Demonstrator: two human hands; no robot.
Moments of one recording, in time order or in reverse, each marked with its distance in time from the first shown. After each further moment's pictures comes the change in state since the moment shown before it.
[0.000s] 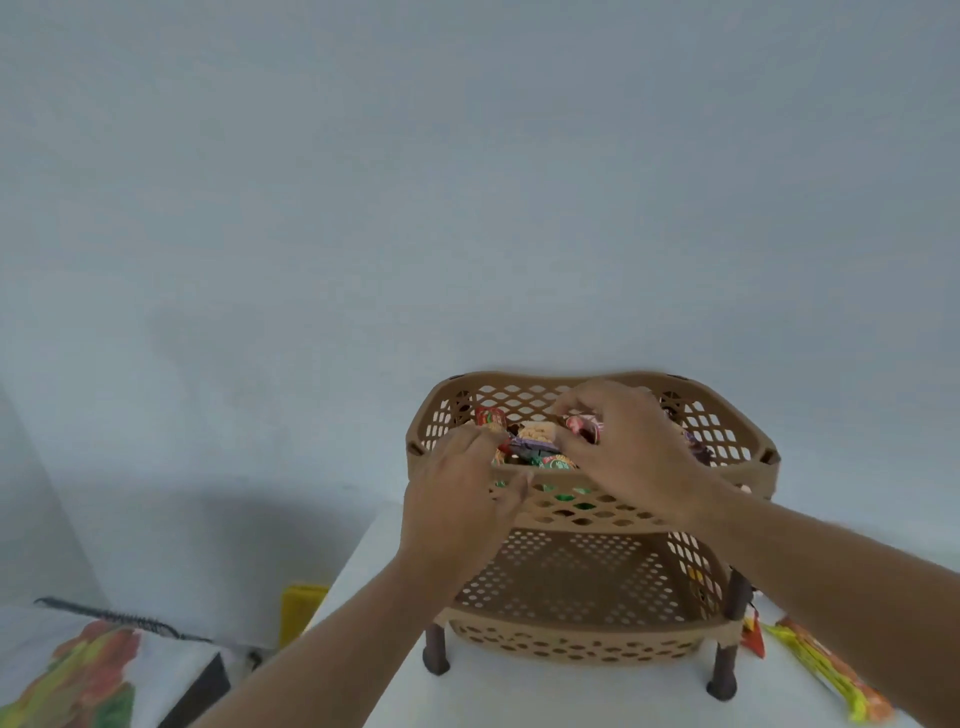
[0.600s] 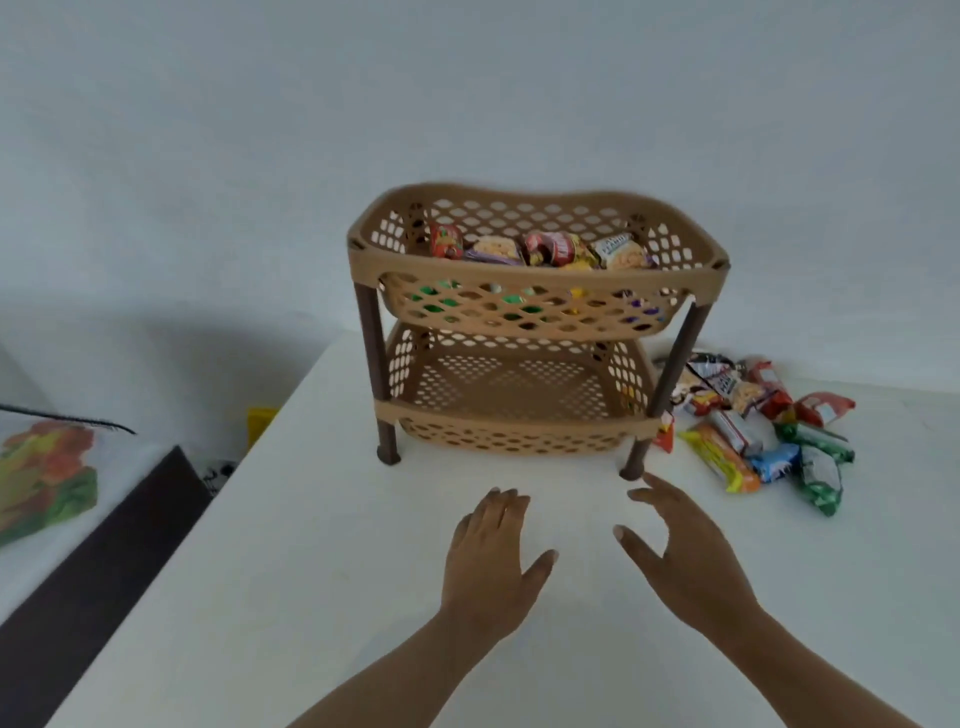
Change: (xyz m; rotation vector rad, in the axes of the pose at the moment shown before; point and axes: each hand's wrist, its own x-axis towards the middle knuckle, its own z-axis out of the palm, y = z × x) left_hand -0.239 0.041 0.138 -0.089 -0.544 -0.137; right_hand -0.289 0.086 0.034 -0.101 -0.287 0.495
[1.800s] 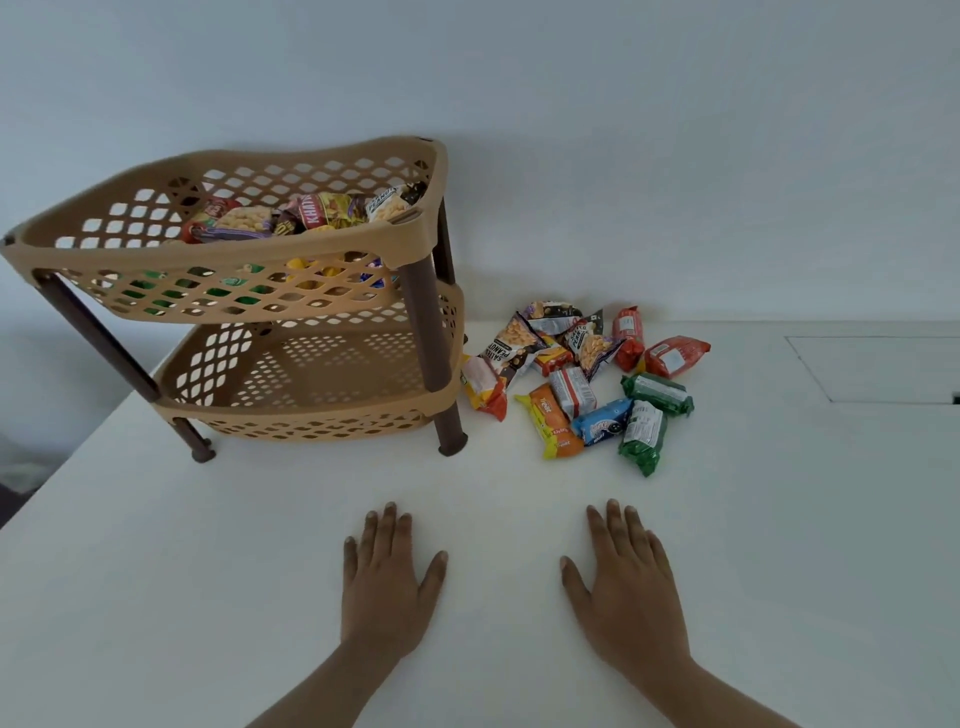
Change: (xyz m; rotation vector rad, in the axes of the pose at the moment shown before) left_hand 0.016 0.127 0.133 0.266 -0.124 -0.317; right_hand -0.034 0.243 -0.012 -0.260 -0.123 0.103
